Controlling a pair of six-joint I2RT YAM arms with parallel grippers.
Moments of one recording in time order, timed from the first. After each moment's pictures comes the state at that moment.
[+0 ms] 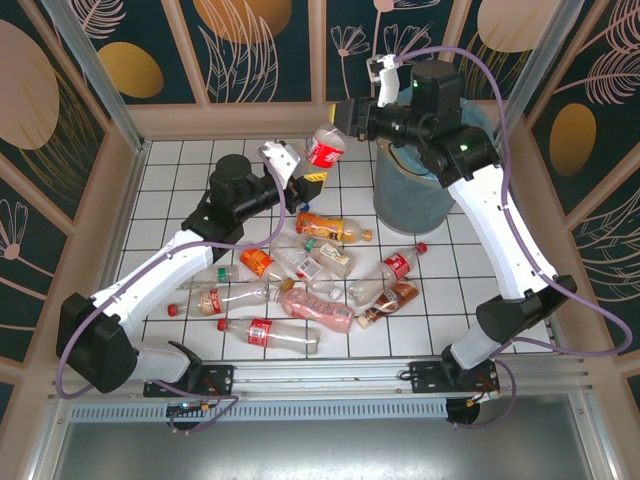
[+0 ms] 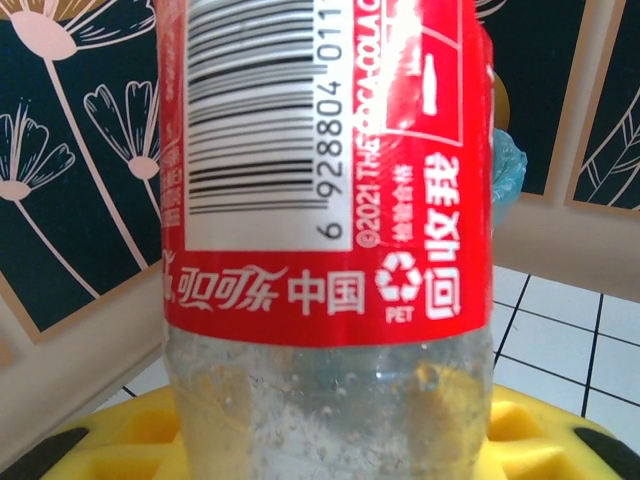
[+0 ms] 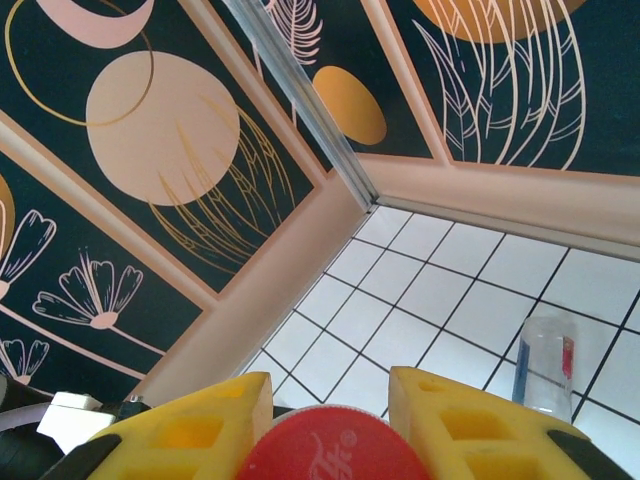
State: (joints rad) left arm -0.59 1.35 1.11 0.17 0.37 0.10; right arm 0.49 1.59 1.98 -0.64 -0.49 0.39
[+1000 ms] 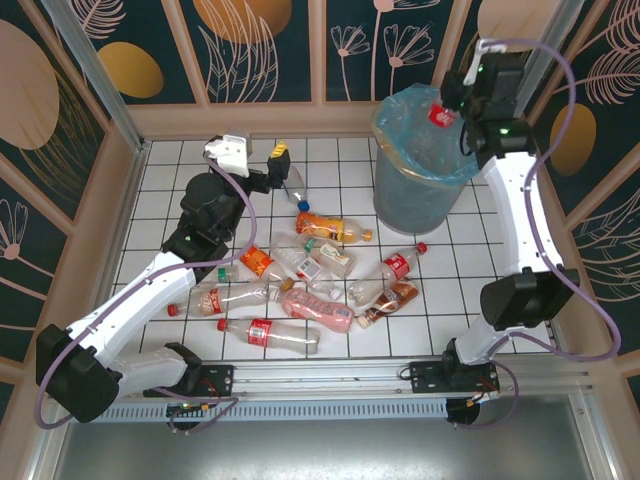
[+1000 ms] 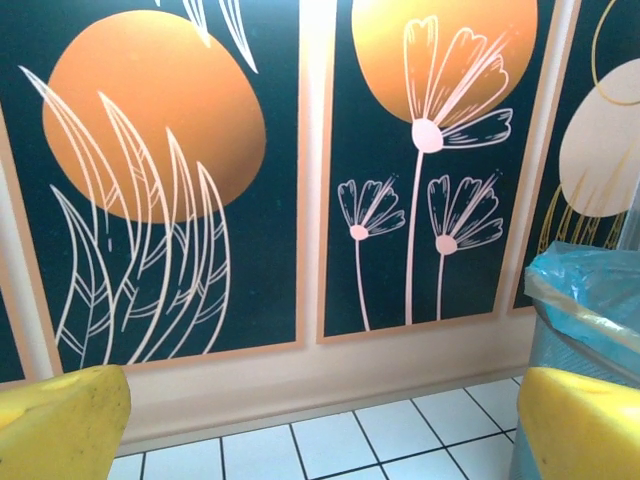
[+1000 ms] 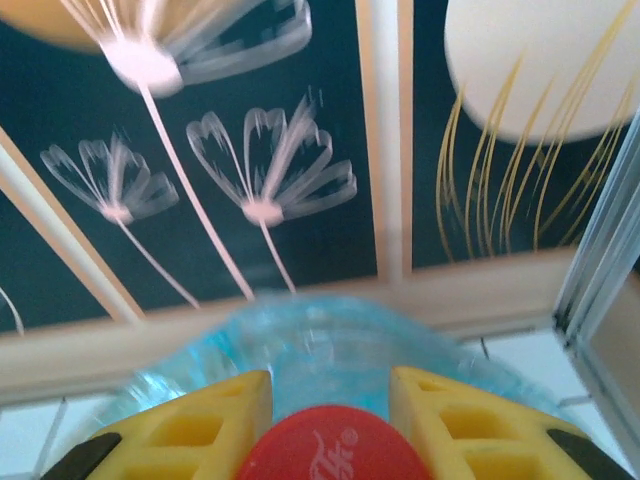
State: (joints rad) left arm -0.59 1.18 0.99 0.33 -0.30 -0.03; right arm 0.11 1.63 1.82 -0.48 0.08 0.15
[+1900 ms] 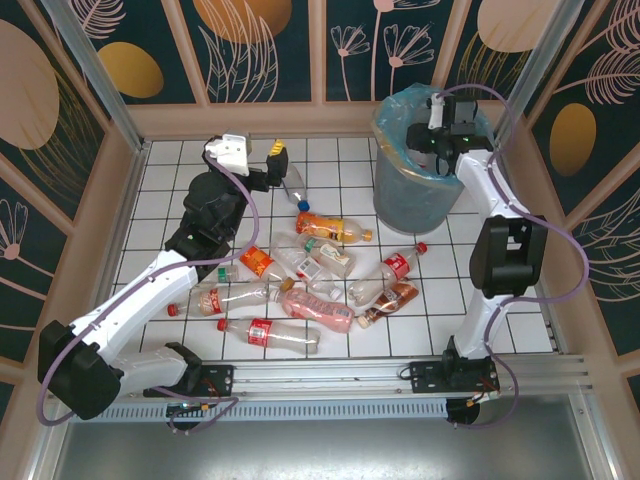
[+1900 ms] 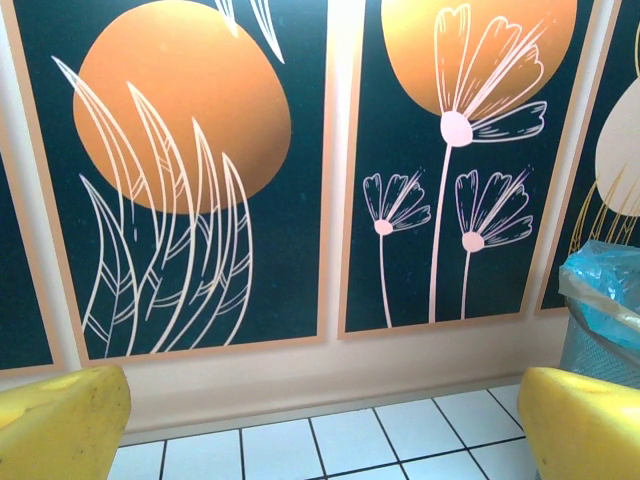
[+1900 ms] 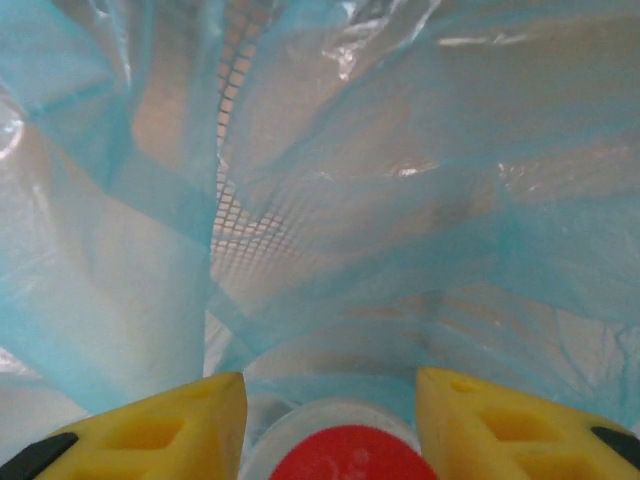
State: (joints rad) left arm -0.59 1.20 0.99 0.34 -0.35 -0.03; right arm 0.08 1.87 1.69 -0.44 -0.16 0.09
